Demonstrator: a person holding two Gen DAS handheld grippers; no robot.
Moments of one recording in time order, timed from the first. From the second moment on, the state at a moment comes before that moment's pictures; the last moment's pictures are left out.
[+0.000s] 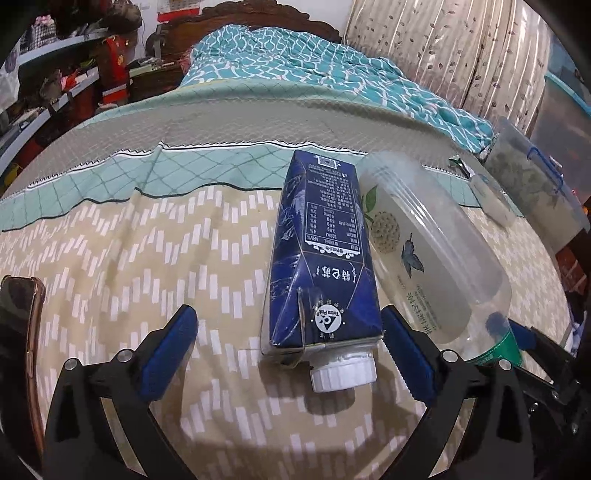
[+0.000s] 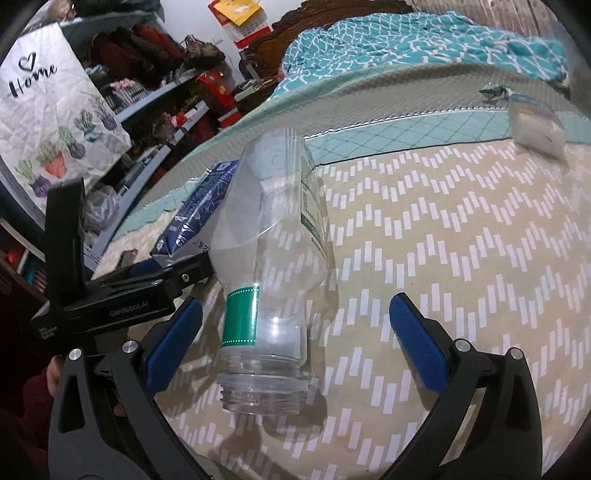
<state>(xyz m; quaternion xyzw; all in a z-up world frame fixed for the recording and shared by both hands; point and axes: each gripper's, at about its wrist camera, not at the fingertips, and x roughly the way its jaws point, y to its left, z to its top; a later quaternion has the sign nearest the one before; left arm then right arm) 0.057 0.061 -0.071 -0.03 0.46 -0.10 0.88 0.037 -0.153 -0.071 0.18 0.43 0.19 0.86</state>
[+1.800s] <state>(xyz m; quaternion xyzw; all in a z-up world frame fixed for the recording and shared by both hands) 0.064 -0.057 -0.029 0.02 0.42 -0.24 0.87 0.002 -0.221 -0.038 0.15 0.35 0.06 0.92</state>
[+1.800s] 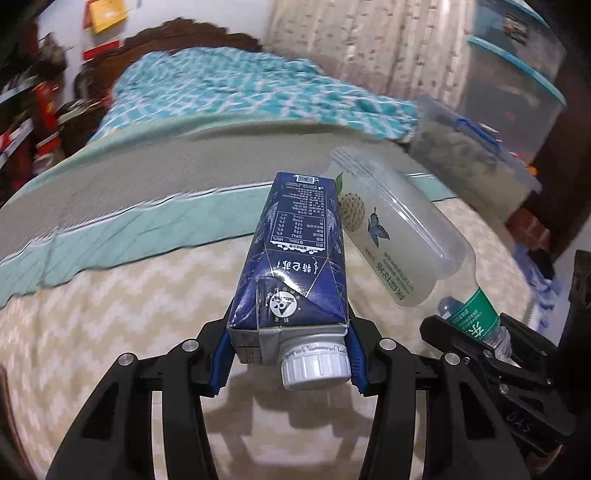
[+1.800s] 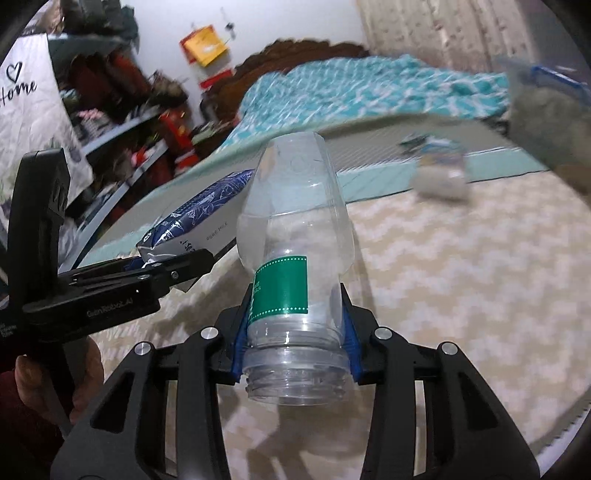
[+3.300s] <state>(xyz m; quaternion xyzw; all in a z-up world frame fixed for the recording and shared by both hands) 0.126 -0.445 -0.014 0.09 0.45 -0.46 0.76 -0.068 -0.547 -0.060 0.37 0.24 -0.20 0.87</state>
